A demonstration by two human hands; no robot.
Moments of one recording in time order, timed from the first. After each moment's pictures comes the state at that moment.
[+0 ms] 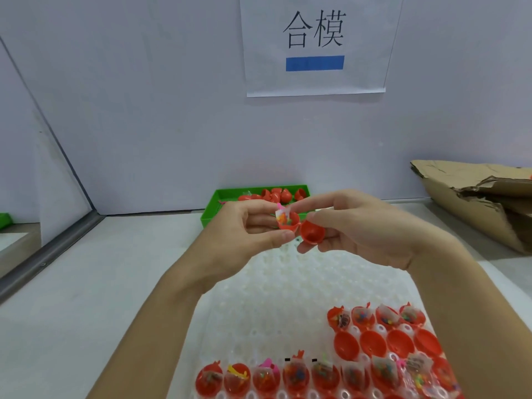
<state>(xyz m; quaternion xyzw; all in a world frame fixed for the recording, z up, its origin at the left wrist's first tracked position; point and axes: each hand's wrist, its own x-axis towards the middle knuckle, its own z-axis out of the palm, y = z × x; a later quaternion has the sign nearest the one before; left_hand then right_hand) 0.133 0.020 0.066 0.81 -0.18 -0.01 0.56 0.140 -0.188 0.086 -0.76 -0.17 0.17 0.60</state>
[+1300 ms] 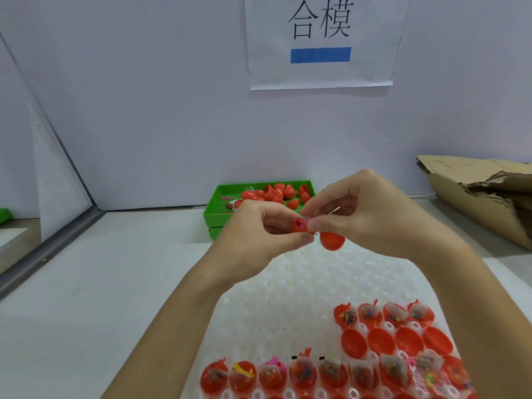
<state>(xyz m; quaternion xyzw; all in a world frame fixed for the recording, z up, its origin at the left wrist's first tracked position) 0.136 0.007 0.056 0.81 -0.19 0.01 0.56 0.143 -0.189 0.082 -0.86 -0.27 -0.09 0.42</state>
